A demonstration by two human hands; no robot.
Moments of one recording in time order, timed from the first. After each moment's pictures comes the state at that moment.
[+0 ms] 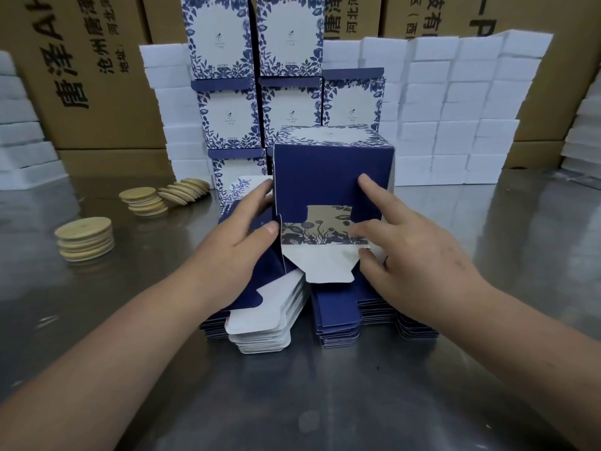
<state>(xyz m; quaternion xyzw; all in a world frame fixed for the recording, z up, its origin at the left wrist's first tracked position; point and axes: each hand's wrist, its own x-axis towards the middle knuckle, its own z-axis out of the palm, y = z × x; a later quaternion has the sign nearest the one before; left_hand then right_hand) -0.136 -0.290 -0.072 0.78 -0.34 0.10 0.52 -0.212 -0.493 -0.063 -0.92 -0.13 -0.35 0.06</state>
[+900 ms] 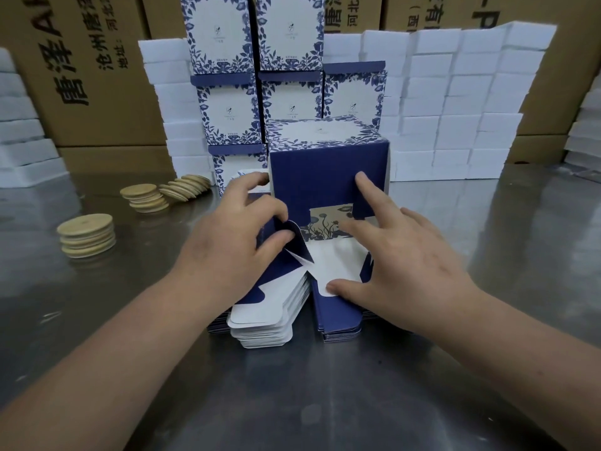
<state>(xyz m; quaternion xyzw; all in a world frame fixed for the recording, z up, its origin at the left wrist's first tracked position) -0.149 -0.294 -0.068 0.85 -0.31 0.35 0.26 -0.213 -0.482 -0.065 -0.96 -0.08 -0.25 0.02</state>
